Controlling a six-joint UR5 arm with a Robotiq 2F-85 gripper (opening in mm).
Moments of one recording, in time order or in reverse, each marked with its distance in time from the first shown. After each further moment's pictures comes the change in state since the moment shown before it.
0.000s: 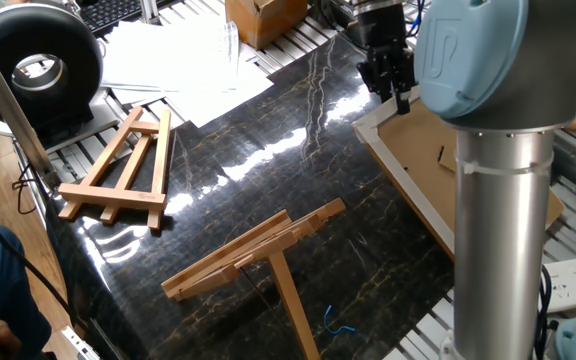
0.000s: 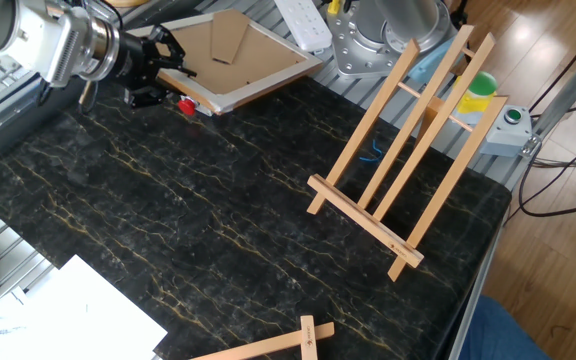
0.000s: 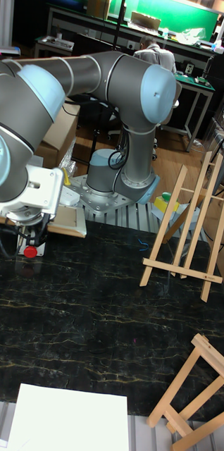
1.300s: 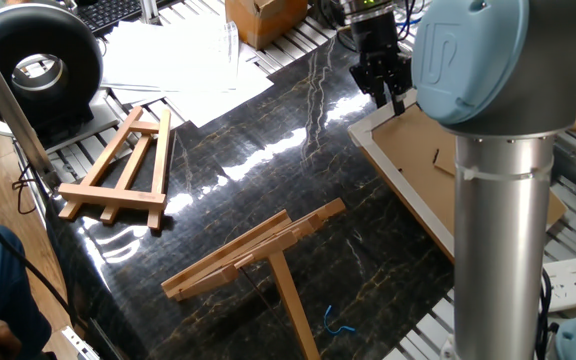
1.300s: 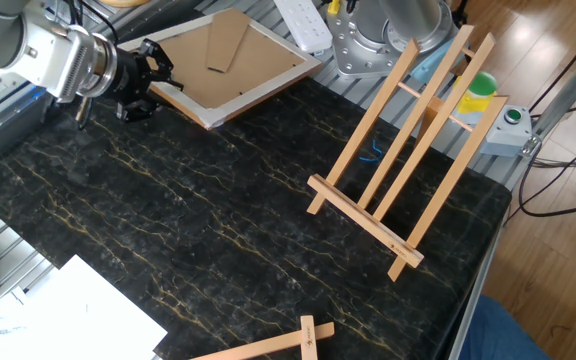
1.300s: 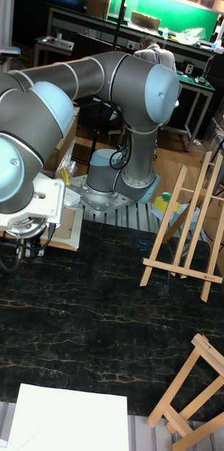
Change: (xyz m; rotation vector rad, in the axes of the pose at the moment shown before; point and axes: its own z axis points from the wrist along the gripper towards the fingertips) arm 0.021 -0.043 -0.002 0.076 0.116 -0.101
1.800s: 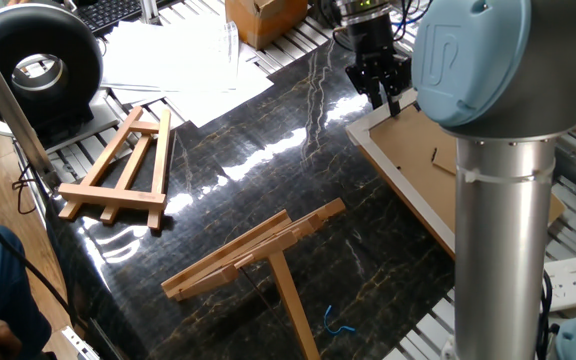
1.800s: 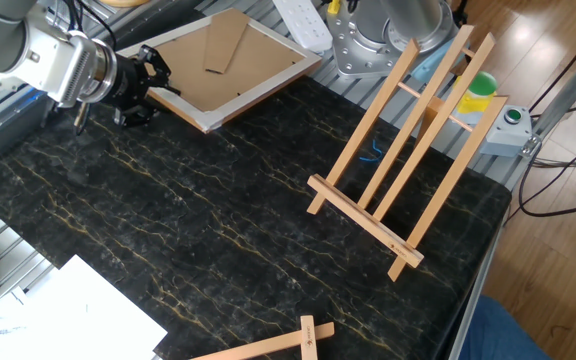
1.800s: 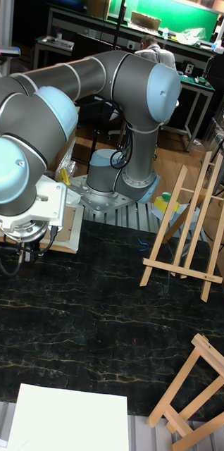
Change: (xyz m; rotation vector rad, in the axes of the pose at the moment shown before) arm 0.001 -0.015 0.003 0.040 0.016 -0.013
